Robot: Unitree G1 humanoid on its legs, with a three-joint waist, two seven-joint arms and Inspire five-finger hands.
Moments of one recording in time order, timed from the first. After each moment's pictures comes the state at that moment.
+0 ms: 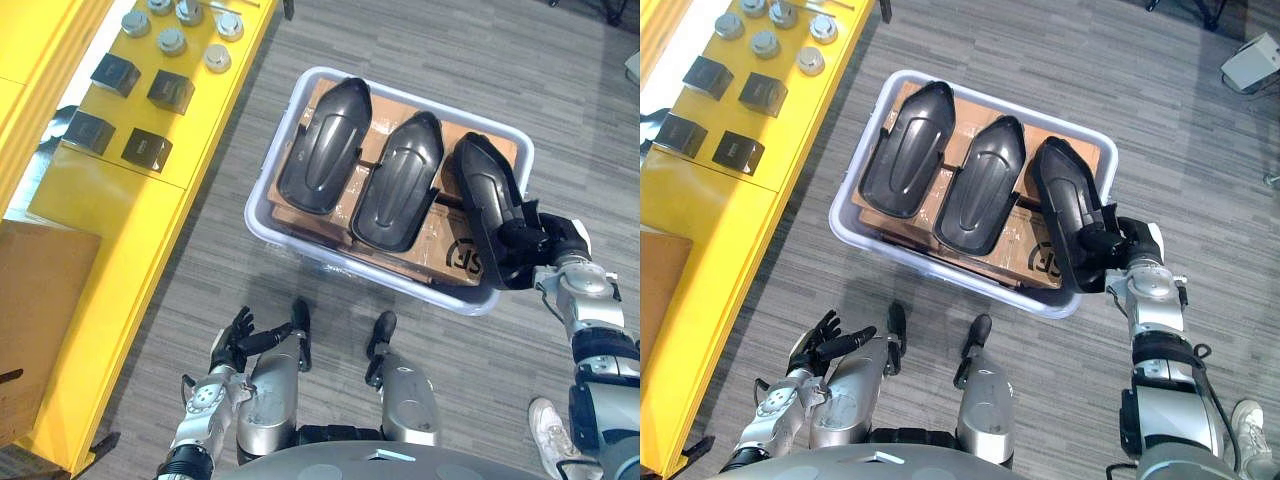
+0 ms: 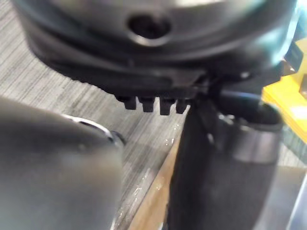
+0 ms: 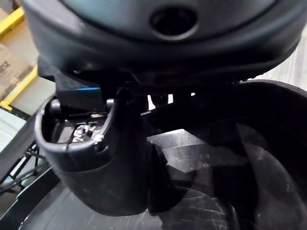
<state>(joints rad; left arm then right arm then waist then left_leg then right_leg) 0.09 0.15 -0.04 0.68 -0.34 -0.09 -0.02 -0.39 -0.63 -0.20 0.74 0.12 0.12 -0.02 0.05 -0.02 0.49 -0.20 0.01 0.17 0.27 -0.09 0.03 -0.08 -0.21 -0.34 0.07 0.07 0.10</state>
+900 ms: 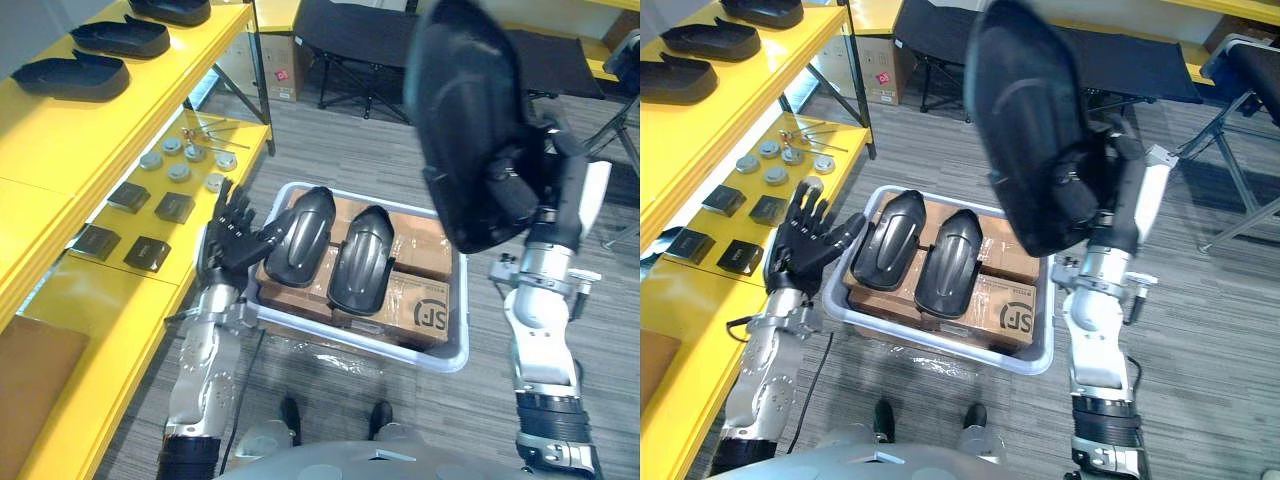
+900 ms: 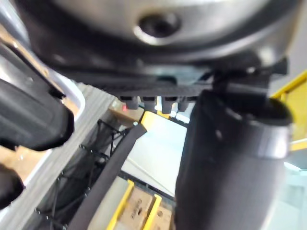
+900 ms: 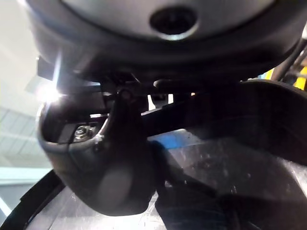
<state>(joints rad) 0.10 0.07 -0.08 -0.20 -0.53 -0.08 0.05 -0.08 -0.23 -0.08 -0.17 -0.23 -0.17 -0.36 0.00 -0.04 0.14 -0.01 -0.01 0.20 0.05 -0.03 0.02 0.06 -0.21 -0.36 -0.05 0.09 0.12</state>
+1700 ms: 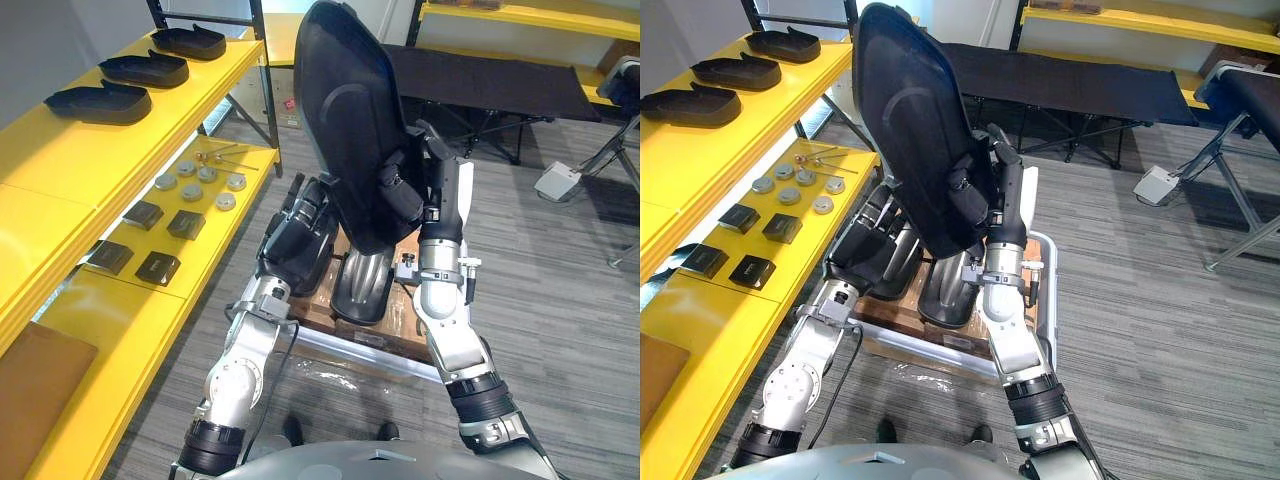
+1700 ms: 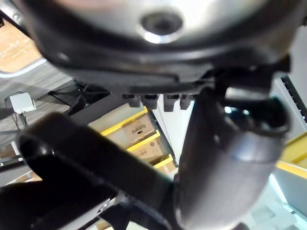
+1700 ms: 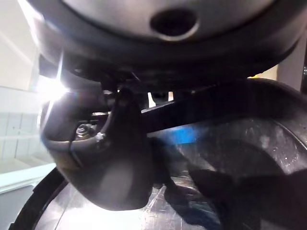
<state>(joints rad) 0.05 0.04 -0.22 -0.21 -1.11 0.06 -0.03 -0.19 -0.10 0.22 0.01 -0.23 -0.18 -0.48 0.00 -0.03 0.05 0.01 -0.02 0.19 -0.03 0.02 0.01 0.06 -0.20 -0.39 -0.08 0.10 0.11</state>
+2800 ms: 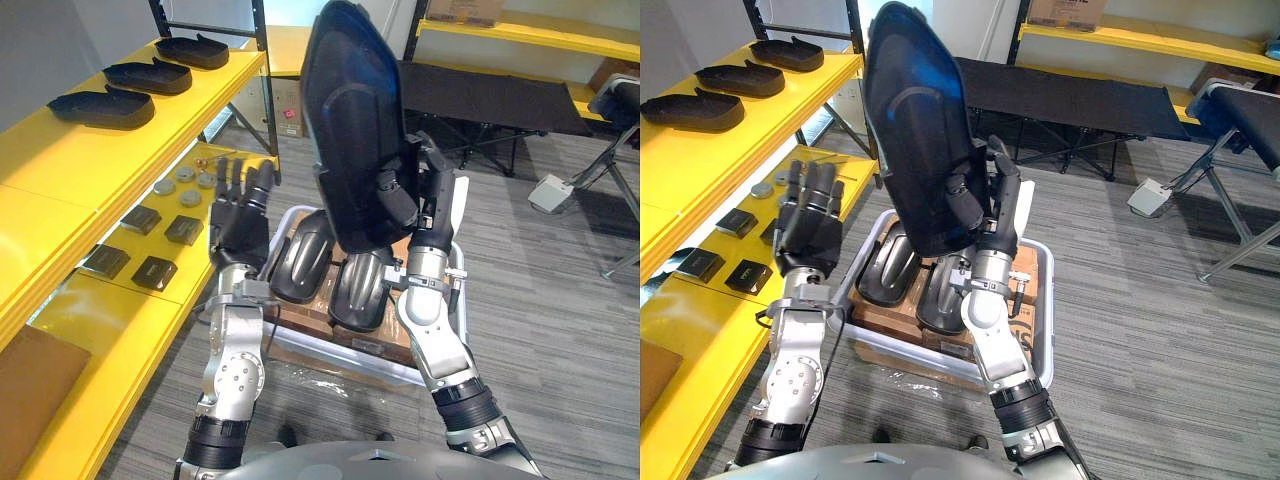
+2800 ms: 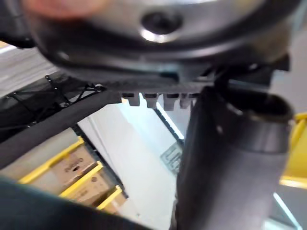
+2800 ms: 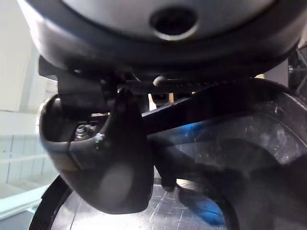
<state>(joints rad) 0.02 -0.01 -0.18 -0.20 -0.81 -0.18 0.16 -0.17 -0.03 0.26 -0.02 -0.18 -0.18 -0.55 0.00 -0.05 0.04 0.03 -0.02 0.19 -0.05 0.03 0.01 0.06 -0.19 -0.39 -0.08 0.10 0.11</state>
